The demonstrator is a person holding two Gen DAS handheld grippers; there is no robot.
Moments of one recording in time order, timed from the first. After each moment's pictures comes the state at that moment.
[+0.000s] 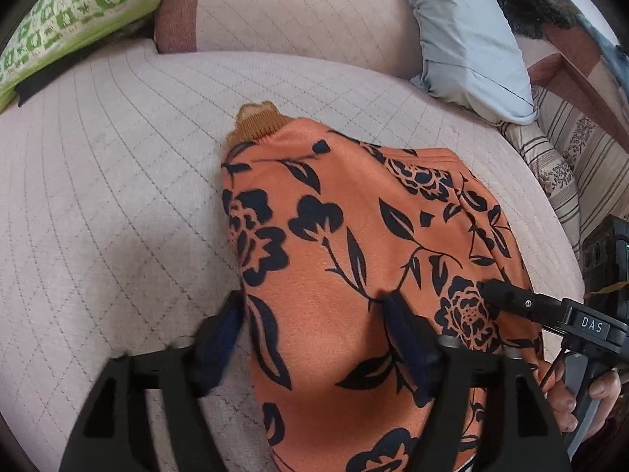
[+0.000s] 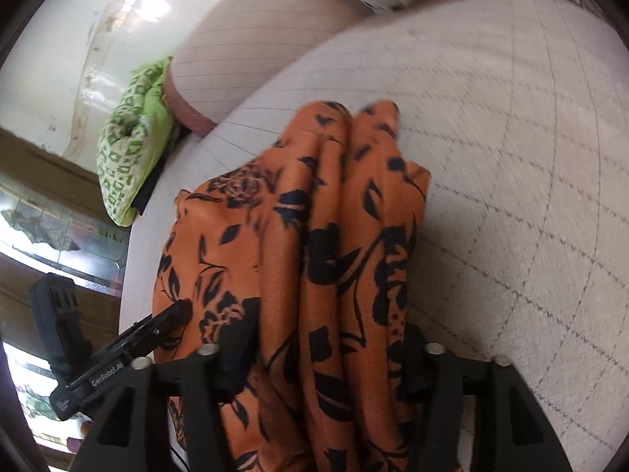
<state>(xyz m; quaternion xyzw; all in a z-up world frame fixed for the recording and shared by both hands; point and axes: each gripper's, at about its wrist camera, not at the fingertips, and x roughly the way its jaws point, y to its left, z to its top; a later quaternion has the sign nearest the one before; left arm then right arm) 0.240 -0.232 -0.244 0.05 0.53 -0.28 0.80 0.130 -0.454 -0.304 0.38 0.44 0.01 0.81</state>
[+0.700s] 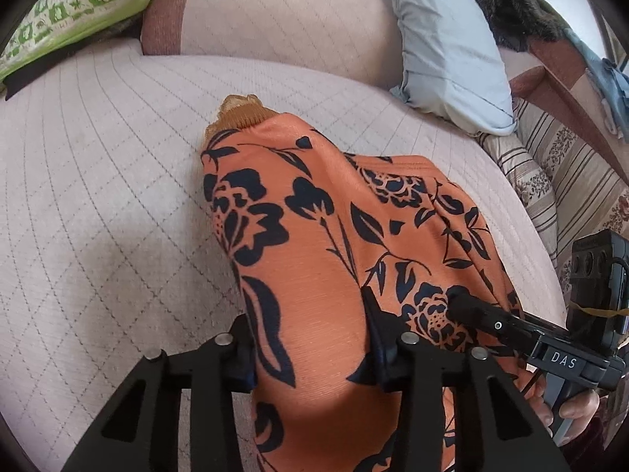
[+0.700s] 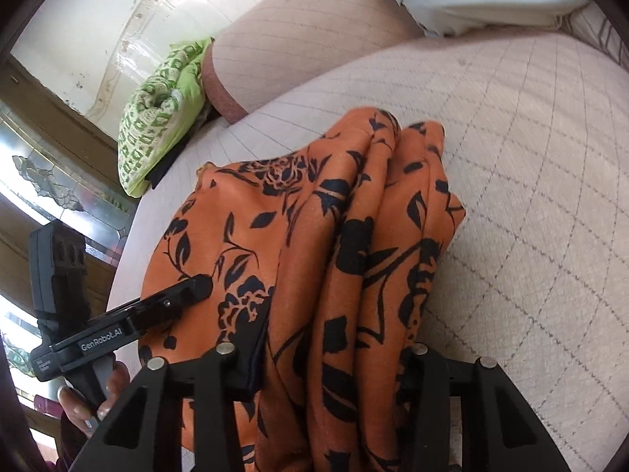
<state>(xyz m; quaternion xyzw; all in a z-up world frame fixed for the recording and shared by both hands) 0.231 -0.239 -0.229 0.02 0.51 -0.30 0.80 0.129 -0.428 -0.289 0.30 0.42 0.04 0.86</state>
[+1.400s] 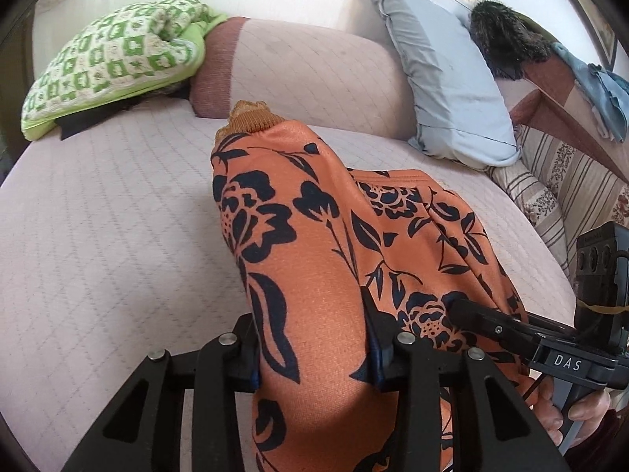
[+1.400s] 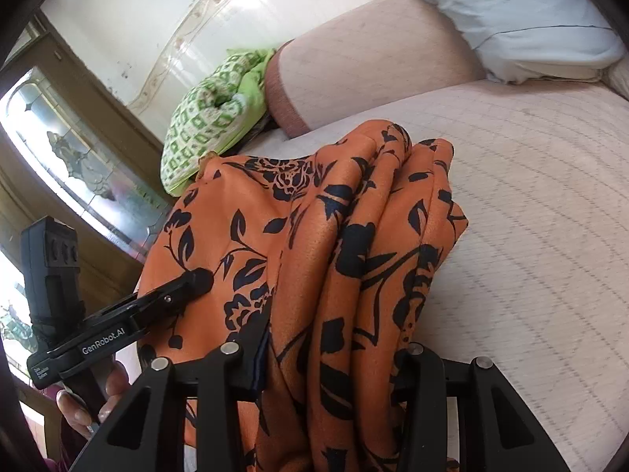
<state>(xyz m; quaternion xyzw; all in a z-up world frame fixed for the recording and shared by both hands) 0.205 -0.165 -0.172 0.04 0.43 -0.26 0.86 0.121 -0.365 -0.245 0.27 0.37 0.08 0.88</state>
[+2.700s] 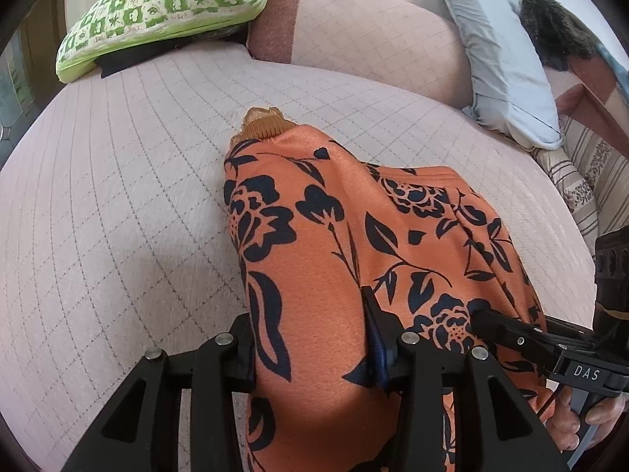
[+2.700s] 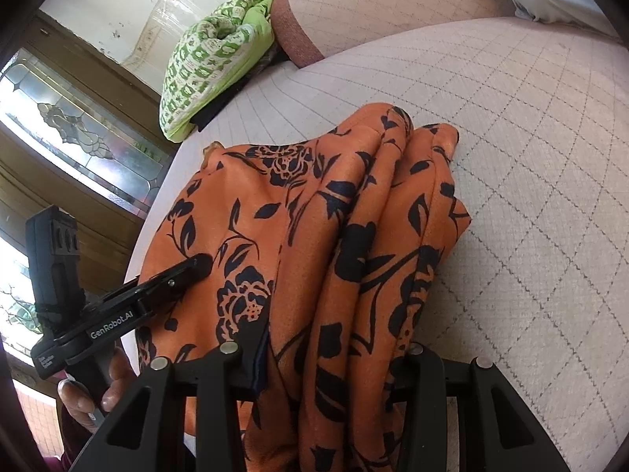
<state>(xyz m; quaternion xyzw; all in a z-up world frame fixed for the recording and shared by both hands) 0.205 -0.117 -0.216 0.04 0.49 -0.20 0.85 0.148 -0.321 -0.271 0.27 0.45 0.12 0.84</state>
